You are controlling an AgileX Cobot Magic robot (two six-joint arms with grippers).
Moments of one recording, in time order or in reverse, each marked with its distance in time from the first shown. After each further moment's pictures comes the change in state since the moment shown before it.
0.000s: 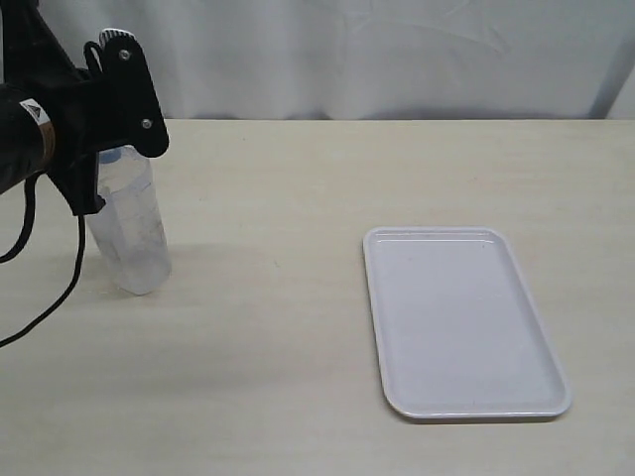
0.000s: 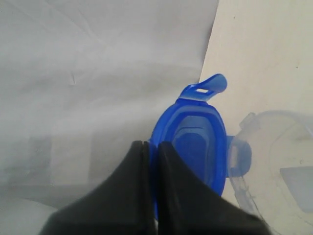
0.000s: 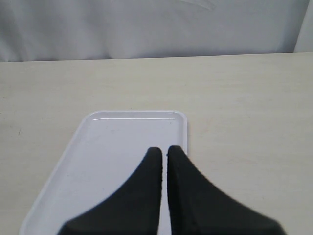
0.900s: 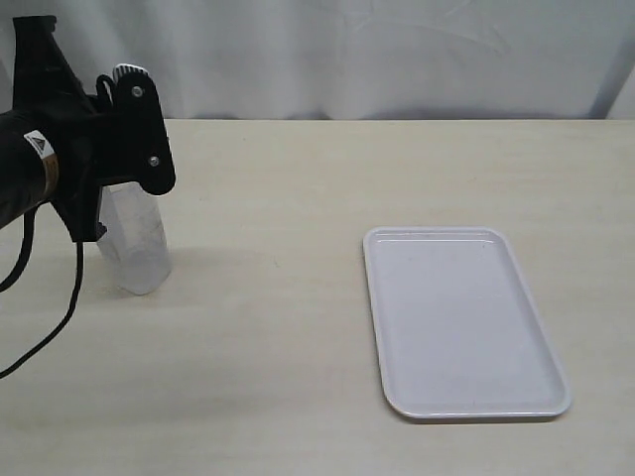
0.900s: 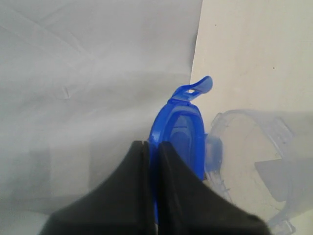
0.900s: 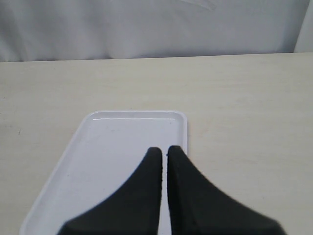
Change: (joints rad) left arm -0.068 -0.041 0.066 0.005 0.030 0.027; right arm 0.000 0.000 0.000 0.000 0.000 0.000
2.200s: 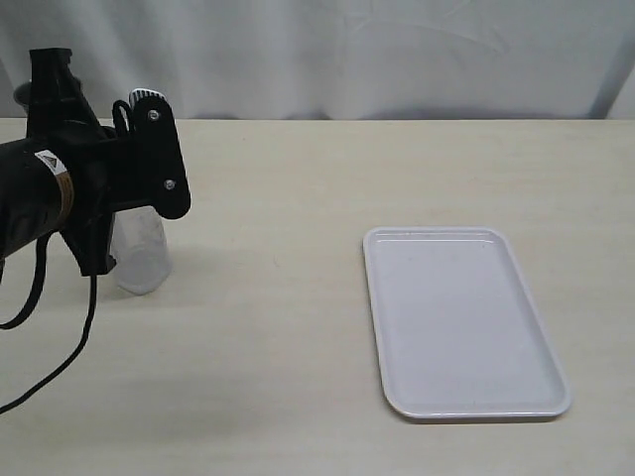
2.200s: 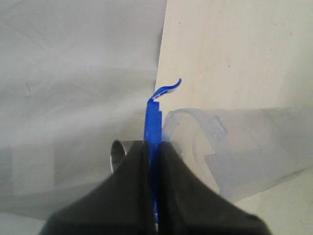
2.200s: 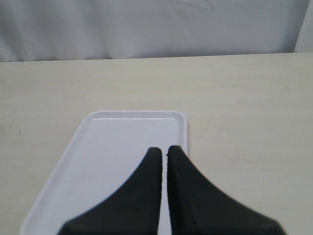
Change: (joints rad) left arm -0.081 0.000 0.000 -0.240 0.045 0.135; right arm 0.000 0.000 0.000 0.000 0.000 0.000
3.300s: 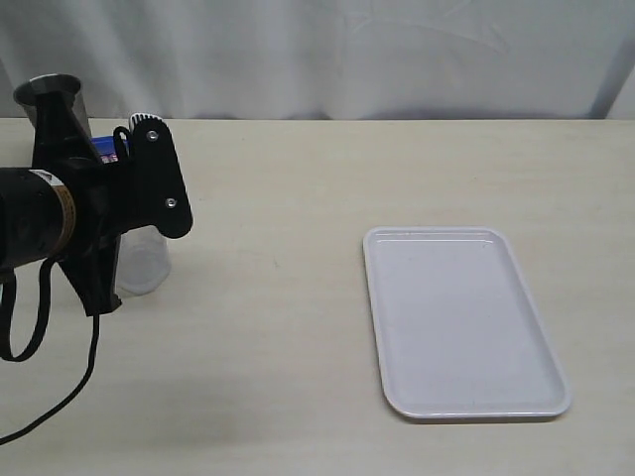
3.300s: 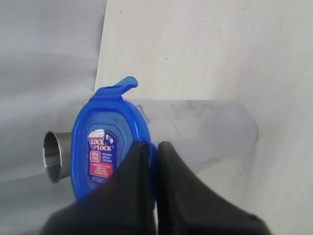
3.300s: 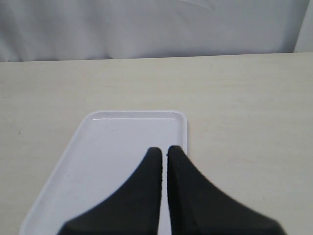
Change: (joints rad) left arm 0.000 0.000 0.000 -0.333 -0.041 0.178; right arm 0.000 0.000 0.000 0.000 0.000 0.000
